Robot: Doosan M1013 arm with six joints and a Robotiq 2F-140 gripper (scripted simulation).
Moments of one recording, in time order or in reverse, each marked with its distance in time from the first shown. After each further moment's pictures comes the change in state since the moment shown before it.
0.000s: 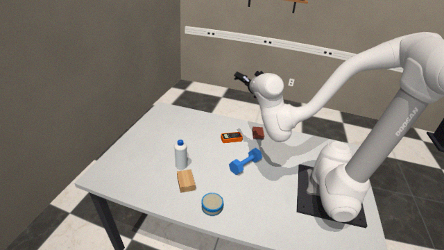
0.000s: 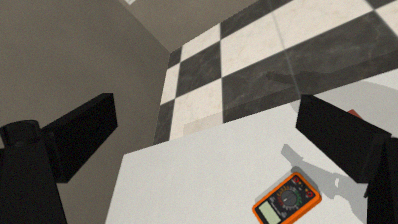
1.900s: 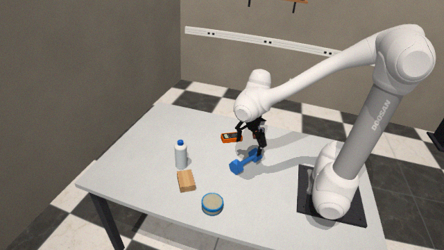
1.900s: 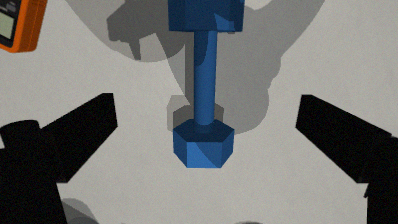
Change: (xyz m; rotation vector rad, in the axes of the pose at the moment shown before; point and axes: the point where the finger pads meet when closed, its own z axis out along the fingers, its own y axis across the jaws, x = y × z) arm -0.241 0.203 -0.086 -0.835 -0.737 0.236
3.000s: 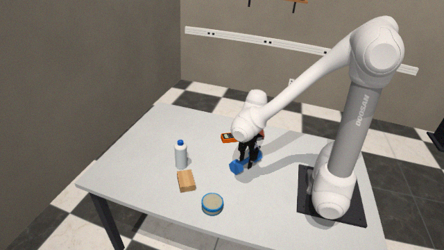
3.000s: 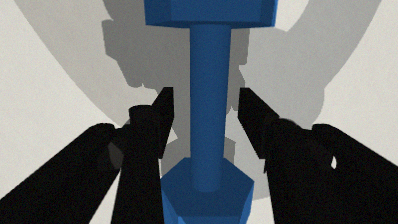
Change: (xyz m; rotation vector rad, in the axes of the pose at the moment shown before) arm 0.000 0.001 0.101 -0.005 -0.002 0.000
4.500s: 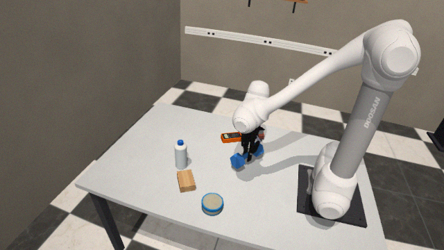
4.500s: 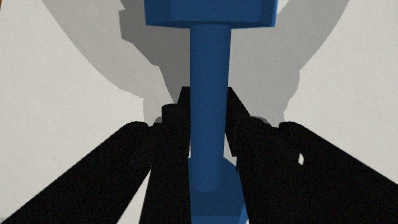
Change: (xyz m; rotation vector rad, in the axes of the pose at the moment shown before) arm 0.001 0.002 -0.046 0.000 0.000 0.000
